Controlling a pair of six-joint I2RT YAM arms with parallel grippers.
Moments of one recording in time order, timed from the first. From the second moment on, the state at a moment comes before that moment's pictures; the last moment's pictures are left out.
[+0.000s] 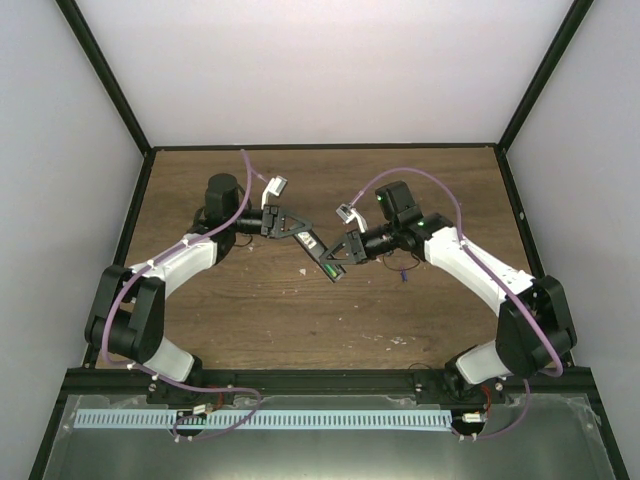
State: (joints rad) left arm -0.33 1.53 0.90 0.42 1.29 -0.84; right arm 0.52 1.44 1.07 -0.48 -1.02 0.34
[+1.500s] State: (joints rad) left arm -0.33 1.58 0.93 0.56 1.30 -0.97; right arm 0.46 1.36 1.03 -0.53 -1.02 0.22
